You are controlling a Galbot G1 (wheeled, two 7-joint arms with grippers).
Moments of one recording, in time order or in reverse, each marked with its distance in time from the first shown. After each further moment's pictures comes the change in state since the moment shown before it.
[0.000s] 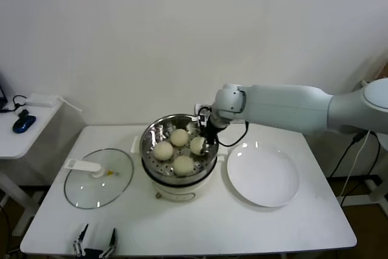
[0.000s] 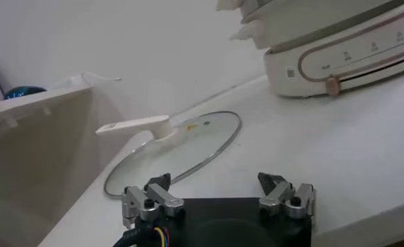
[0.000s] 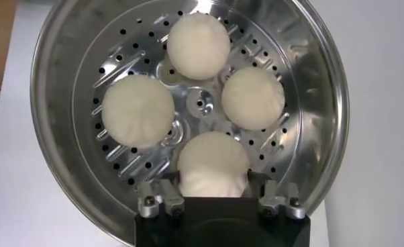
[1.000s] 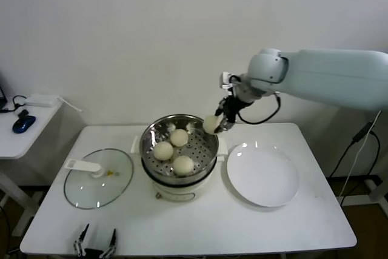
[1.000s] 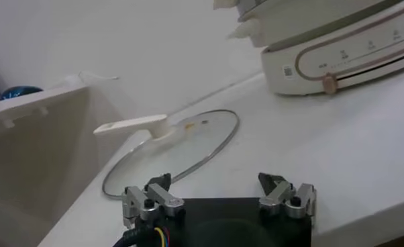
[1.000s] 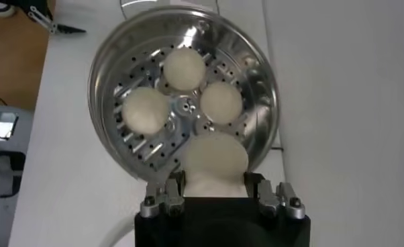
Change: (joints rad) left arm 0.008 0.000 0.001 -0.013 0.003 0.010 0.003; right arm 0.269 -0.137 -0.102 0.151 0.136 0.068 -0.053
